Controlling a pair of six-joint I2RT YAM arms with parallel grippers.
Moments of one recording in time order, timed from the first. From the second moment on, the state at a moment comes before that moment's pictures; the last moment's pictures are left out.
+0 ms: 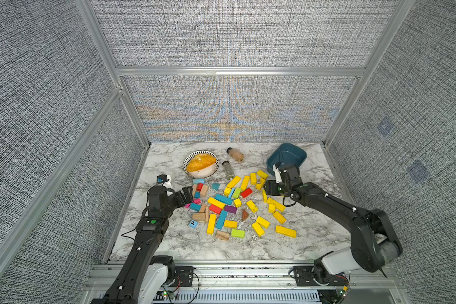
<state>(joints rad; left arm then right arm) -0.08 0.81 0.47 -0.19 0.21 -0.43 0.44 1.52 0.93 -0.30 0.03 0.32</state>
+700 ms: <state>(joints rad) -0.08 0.65 0.36 -0.24 0.21 -0.51 0.53 1.81 1.05 -0.36 0.15 0.43</state>
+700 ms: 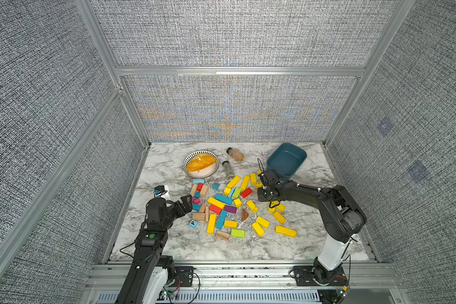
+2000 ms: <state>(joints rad) -0.12 1.00 0.59 -0.24 0.37 -0.46 0.17 2.24 1.73 -0.47 0.07 0.34</state>
